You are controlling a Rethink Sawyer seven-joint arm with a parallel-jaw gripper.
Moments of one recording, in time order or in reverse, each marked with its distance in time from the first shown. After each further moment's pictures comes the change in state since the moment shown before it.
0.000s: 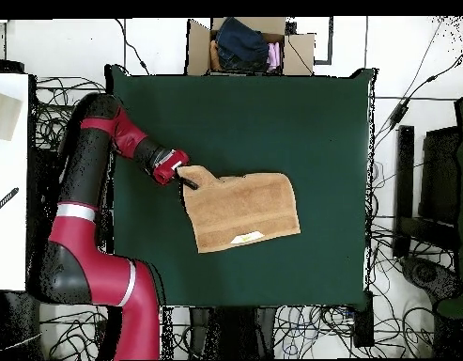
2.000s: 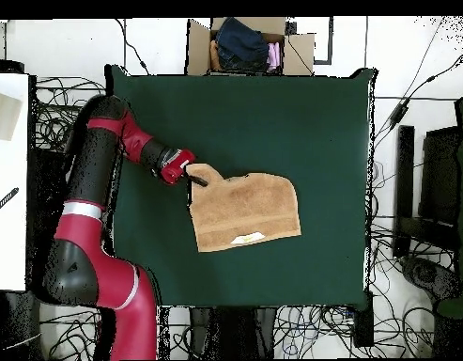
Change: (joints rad) arm 0.029 0.016 0.298 -0.008 -0.237 -0.075 -0.062
